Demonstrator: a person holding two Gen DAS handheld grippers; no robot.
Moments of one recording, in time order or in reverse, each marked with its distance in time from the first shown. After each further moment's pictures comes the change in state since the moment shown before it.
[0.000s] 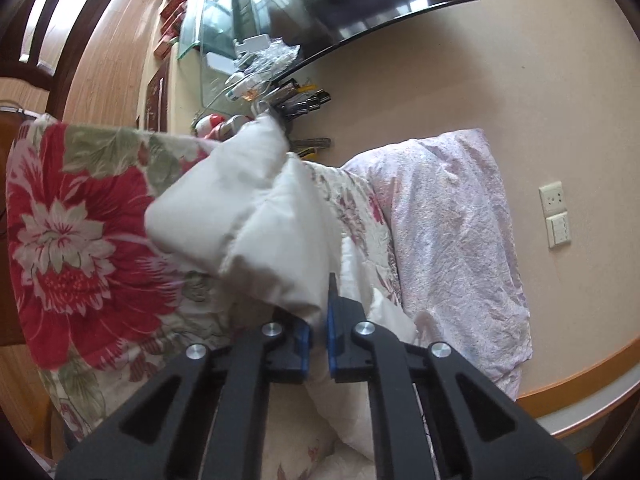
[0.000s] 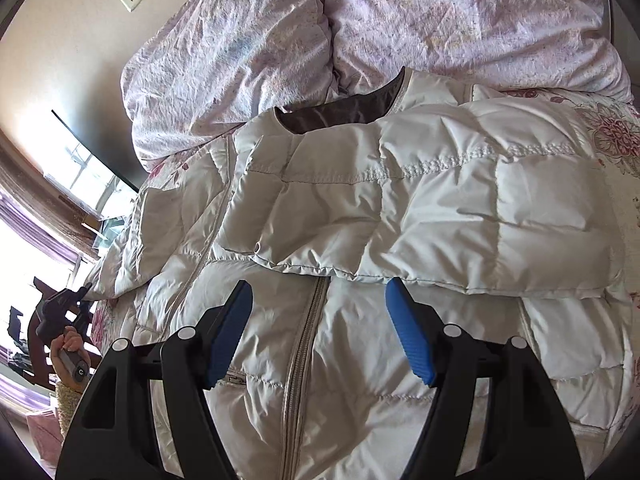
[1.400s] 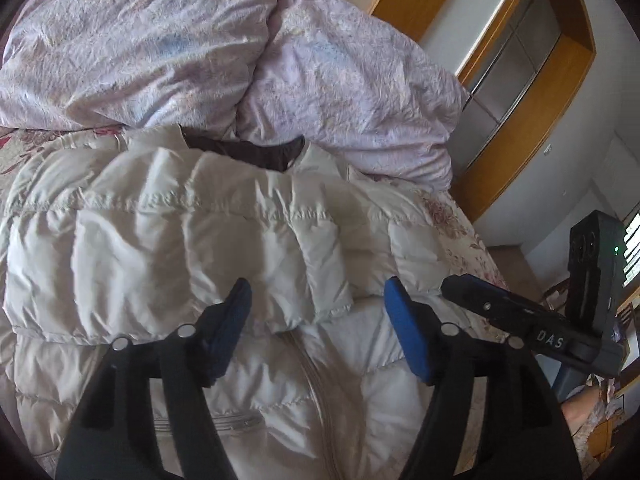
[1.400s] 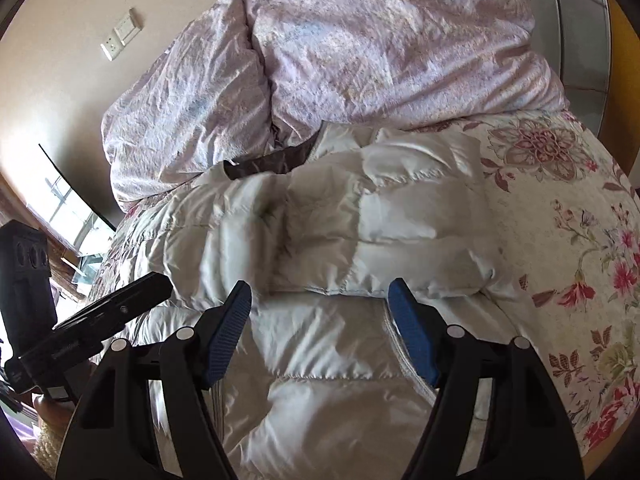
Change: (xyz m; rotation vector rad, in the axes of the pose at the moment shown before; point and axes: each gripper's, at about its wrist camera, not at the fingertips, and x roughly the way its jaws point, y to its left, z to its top) left arm 0.033 -0.232 -0.367 1.086 0.629 -0.267; right arm -0.060 -0.042 -0.010 -0.012 -0.184 -0.077
